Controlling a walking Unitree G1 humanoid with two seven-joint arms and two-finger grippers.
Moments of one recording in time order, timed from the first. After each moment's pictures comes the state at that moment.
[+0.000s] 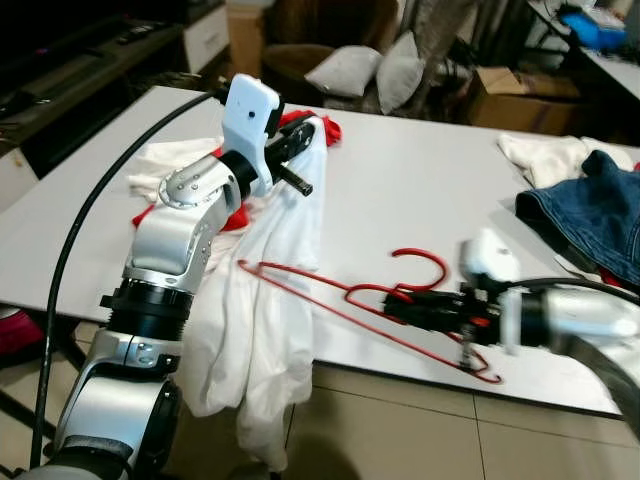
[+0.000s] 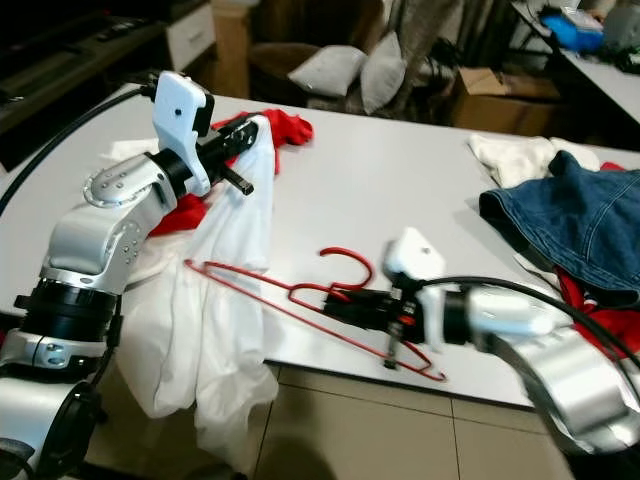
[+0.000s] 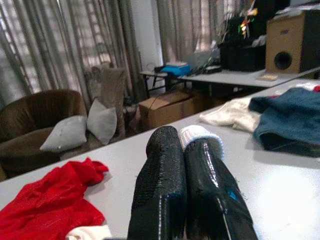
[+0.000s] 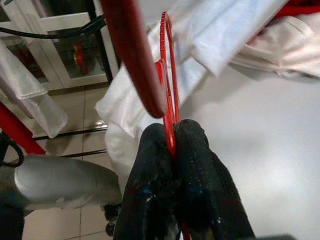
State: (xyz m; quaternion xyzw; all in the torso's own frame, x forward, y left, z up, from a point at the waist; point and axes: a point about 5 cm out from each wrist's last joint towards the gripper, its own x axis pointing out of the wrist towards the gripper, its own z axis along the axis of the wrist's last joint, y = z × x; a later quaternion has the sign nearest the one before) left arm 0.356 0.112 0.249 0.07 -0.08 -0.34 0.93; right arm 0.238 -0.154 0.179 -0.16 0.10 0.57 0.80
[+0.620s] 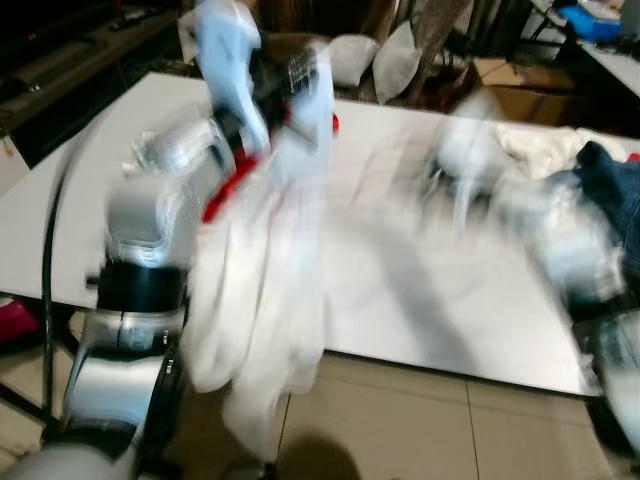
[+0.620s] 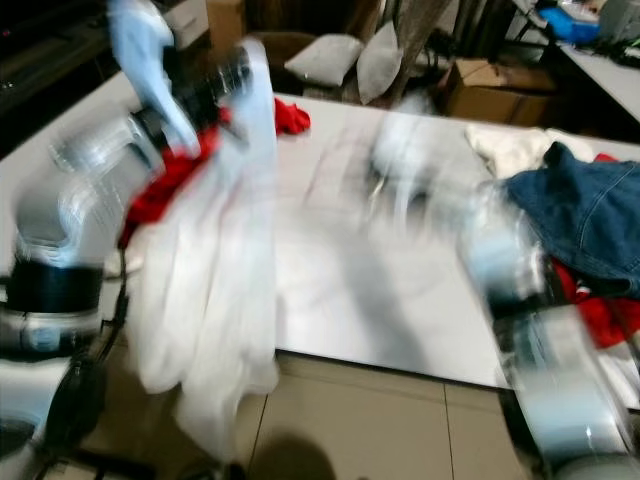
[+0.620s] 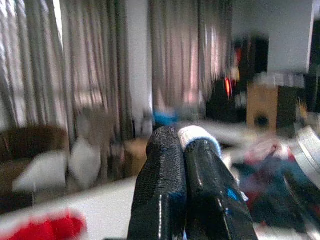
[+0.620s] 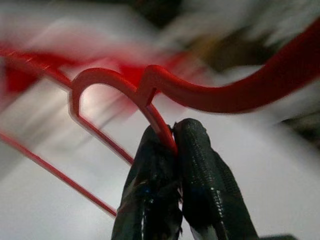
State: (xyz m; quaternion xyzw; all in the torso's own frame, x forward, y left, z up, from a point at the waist) left arm 0.347 0.112 0.327 -0.01 -0.20 -0.35 0.92; right arm 0.387 -0.178 0.266 -0.25 -0.06 0.21 0.94
